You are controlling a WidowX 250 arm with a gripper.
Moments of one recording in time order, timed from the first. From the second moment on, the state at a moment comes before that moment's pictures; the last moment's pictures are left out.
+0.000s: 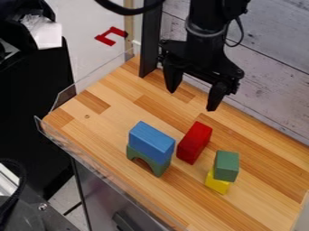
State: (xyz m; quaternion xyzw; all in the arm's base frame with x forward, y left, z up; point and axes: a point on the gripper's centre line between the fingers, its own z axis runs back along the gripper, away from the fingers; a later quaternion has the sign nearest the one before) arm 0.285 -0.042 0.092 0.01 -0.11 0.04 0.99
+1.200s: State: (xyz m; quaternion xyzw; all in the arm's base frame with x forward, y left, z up) arm 0.255 -0.003 0.059 0.06 -0.02 0.35 0.93
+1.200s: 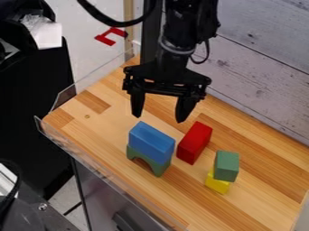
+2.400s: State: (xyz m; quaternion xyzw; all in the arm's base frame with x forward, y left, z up) arm 0.245 0.004 0.029 0.06 0.02 0.62 0.78
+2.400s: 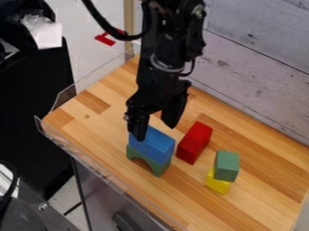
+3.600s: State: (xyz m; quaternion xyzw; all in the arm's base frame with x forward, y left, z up) arm 0.236 -0.001 0.007 0.02 0.04 0.63 0.77
